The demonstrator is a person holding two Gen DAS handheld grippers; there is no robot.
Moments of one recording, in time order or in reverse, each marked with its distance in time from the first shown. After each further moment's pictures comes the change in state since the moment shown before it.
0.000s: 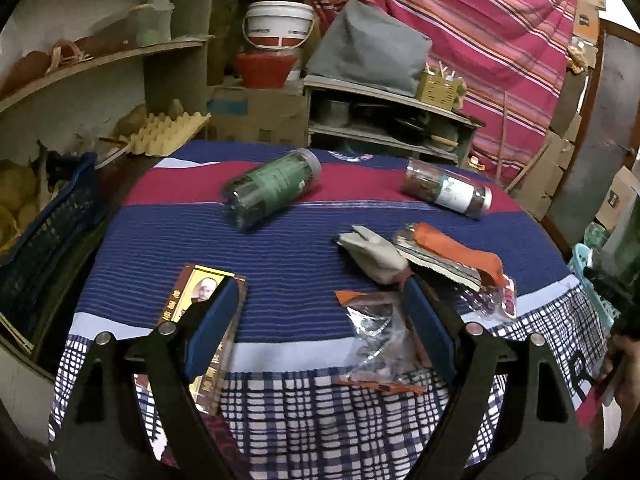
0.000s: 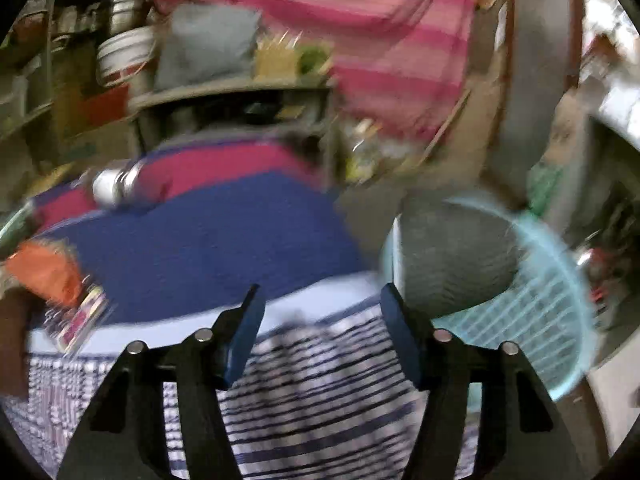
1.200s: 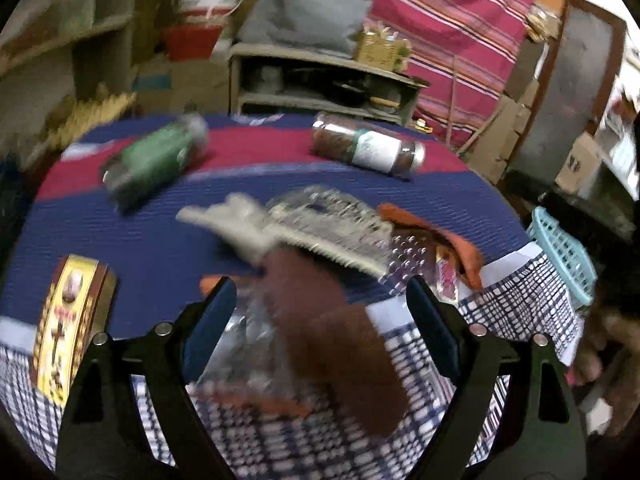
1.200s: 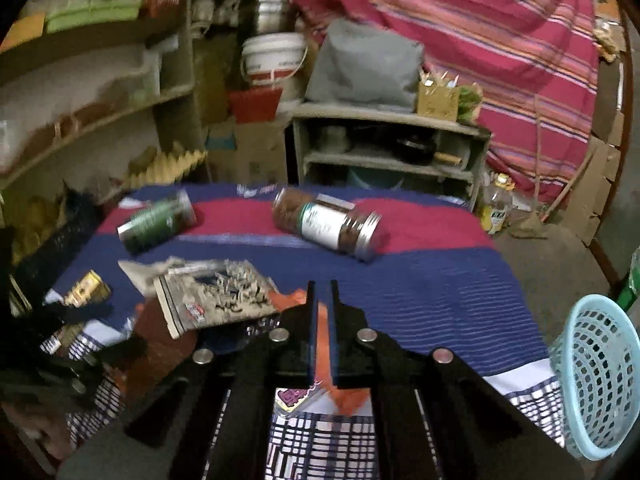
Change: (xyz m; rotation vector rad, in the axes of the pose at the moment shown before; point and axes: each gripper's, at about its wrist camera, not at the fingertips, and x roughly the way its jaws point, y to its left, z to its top) left arm 0.038 -0.089 -0.016 0.113 0.096 -0.161; right arm -0.044 0.146 0.036 -0.193 -0.044 0.406
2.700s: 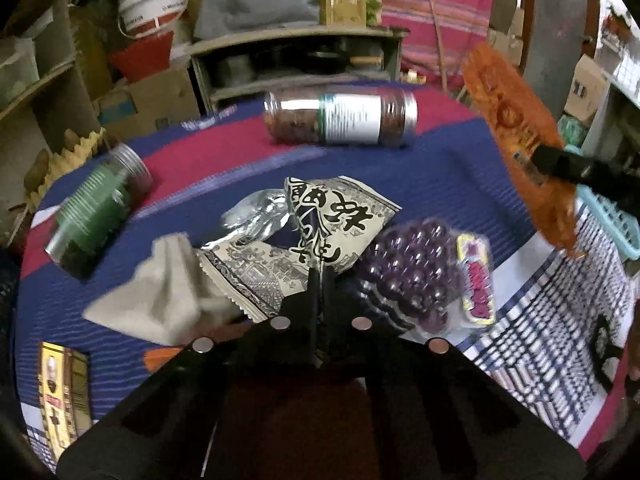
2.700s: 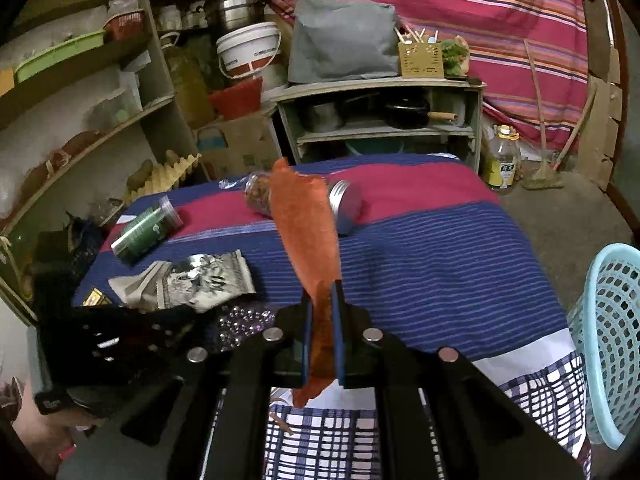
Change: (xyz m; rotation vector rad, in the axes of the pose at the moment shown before) left arm 0.060 -0.033 0.025 0.195 0.098 0.050; right arm 0.036 -0.051 -0.013 0.153 0.097 0.067
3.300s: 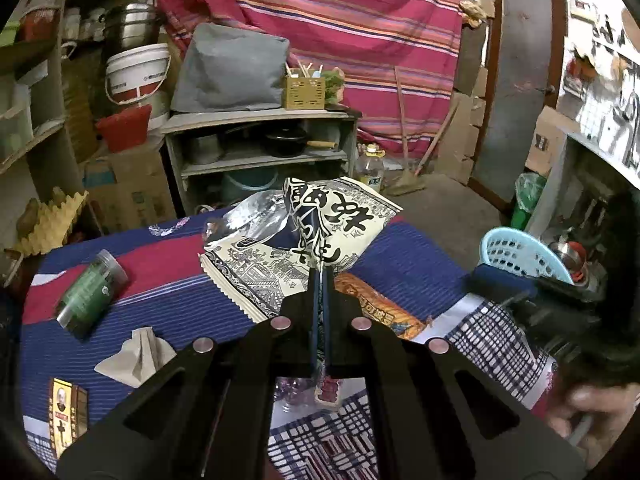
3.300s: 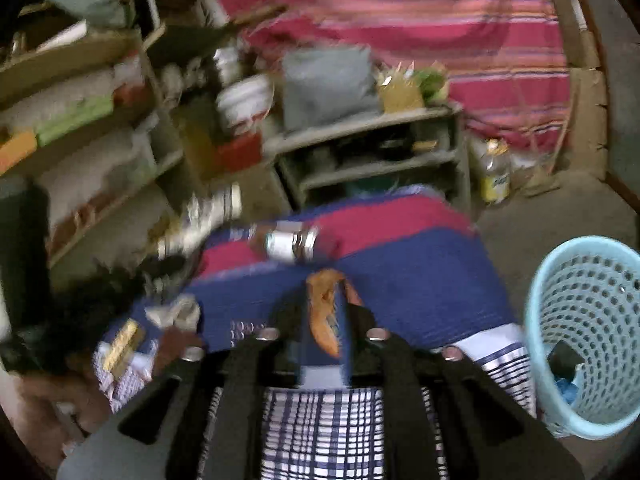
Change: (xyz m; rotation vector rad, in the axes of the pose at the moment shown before) left arm -0.082 -0.076 0.057 0.007 -0.214 -0.083; right arm -0.058 -0.049 -0.012 0.082 -0.107 0.018
